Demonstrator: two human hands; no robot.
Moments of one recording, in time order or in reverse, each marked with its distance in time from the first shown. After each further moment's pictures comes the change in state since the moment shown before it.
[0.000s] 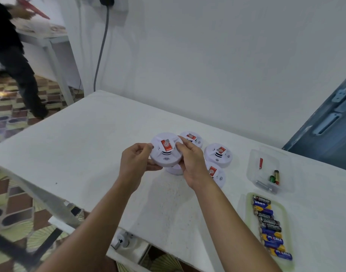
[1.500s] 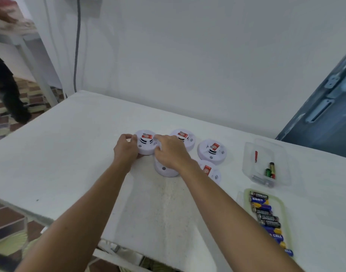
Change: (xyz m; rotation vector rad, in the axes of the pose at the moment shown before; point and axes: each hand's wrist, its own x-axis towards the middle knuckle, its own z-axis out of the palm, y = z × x) left_hand 0.100 -0.023 0.008 0.377 0.179 -0.150; right_hand 0.056 0.001 0.009 -1.349 -0.152 -0.293
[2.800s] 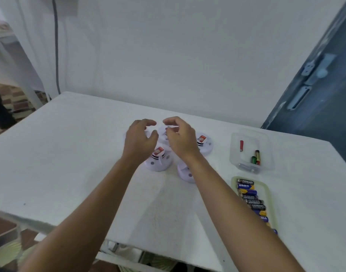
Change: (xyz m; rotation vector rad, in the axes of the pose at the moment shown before) left_hand -0.069 0.043 0.029 0.362 -0.128 0.678; right_hand -0.039 0.019 -0.045 0.648 0.422 0.084
